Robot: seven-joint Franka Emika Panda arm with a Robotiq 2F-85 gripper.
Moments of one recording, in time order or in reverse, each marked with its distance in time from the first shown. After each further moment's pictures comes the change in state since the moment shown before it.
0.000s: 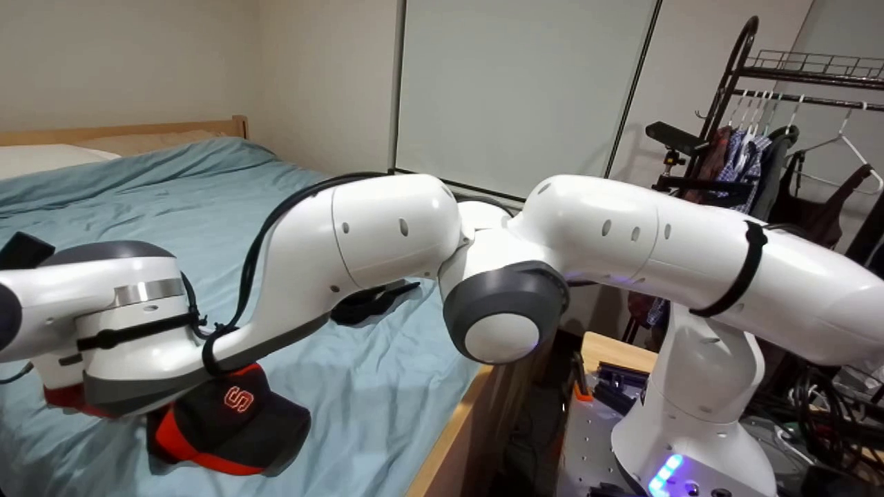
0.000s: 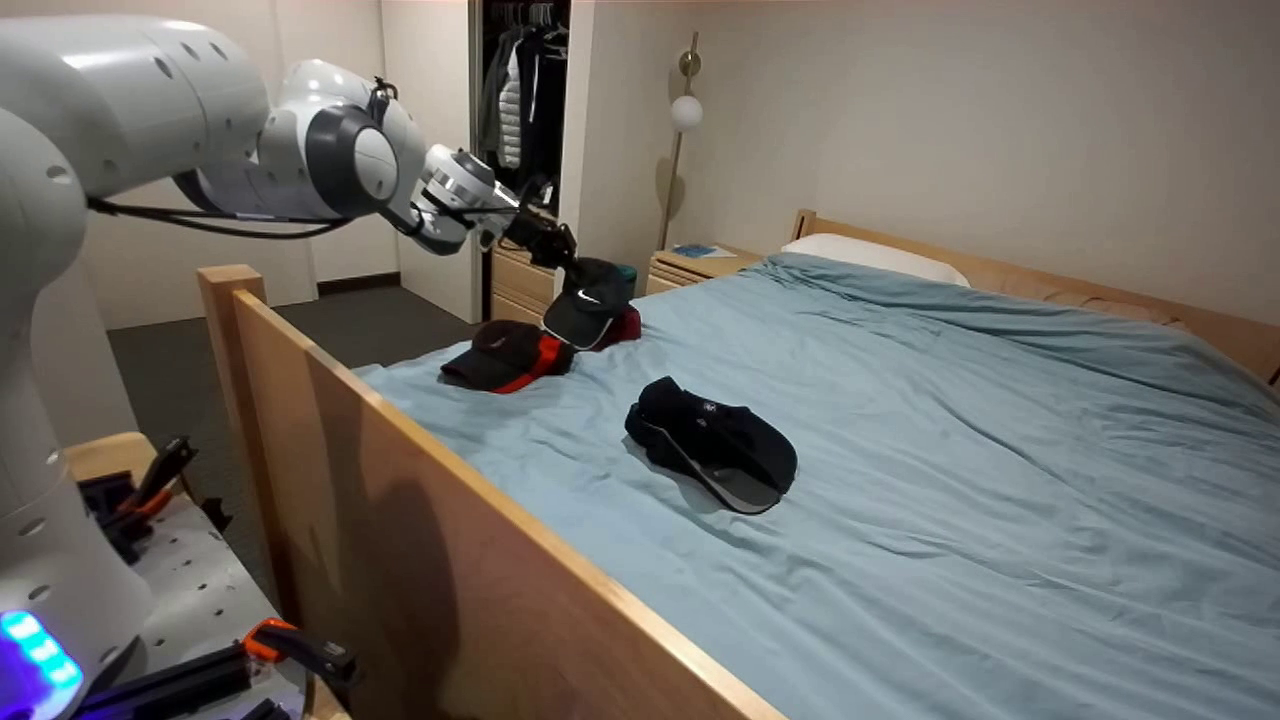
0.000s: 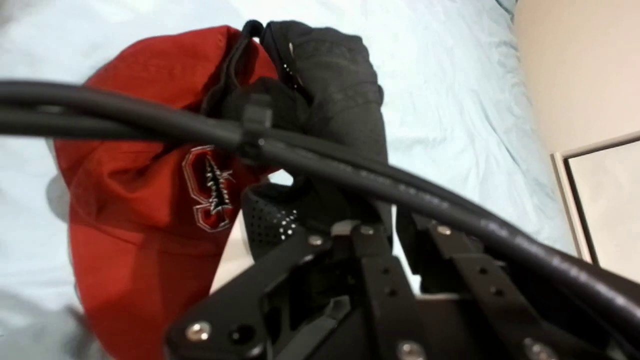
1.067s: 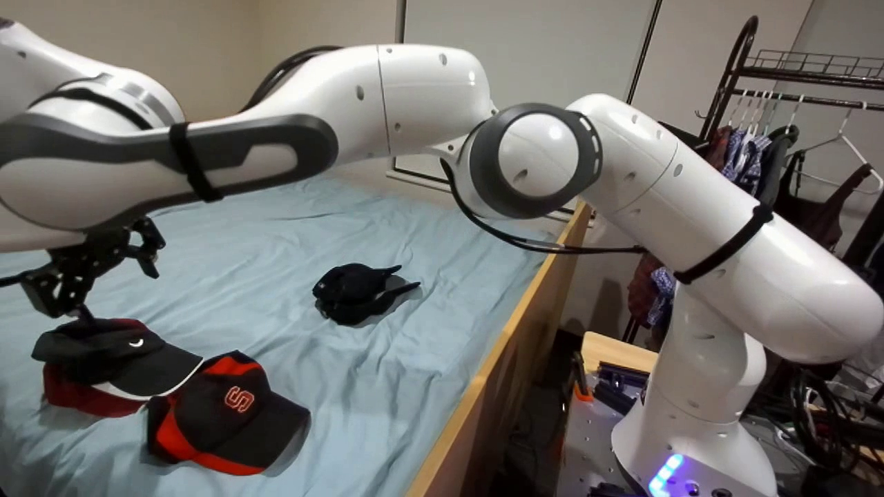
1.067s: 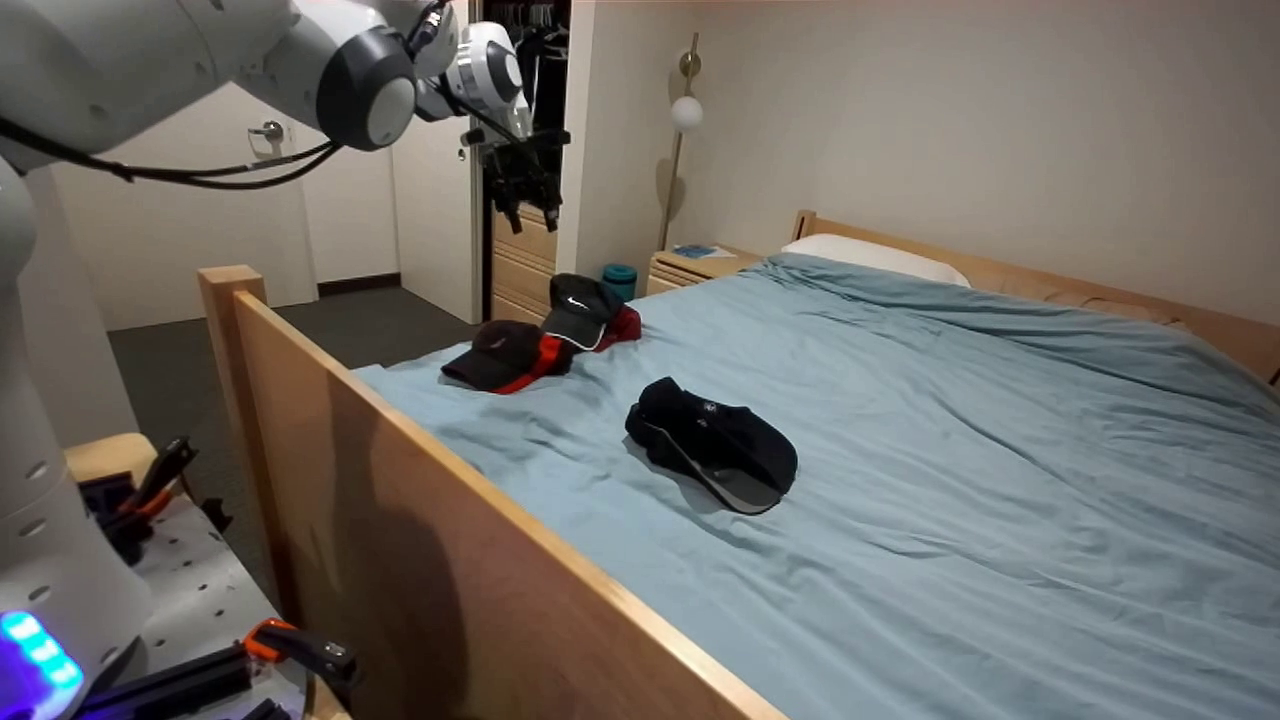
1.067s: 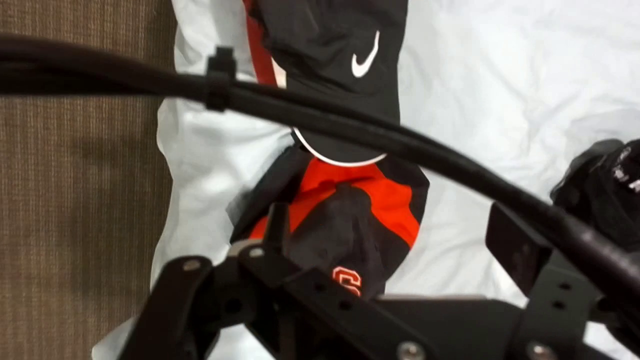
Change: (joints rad) arm -0.277 -0.318 0.621 -0.174 0.247 -0.343 -0.219
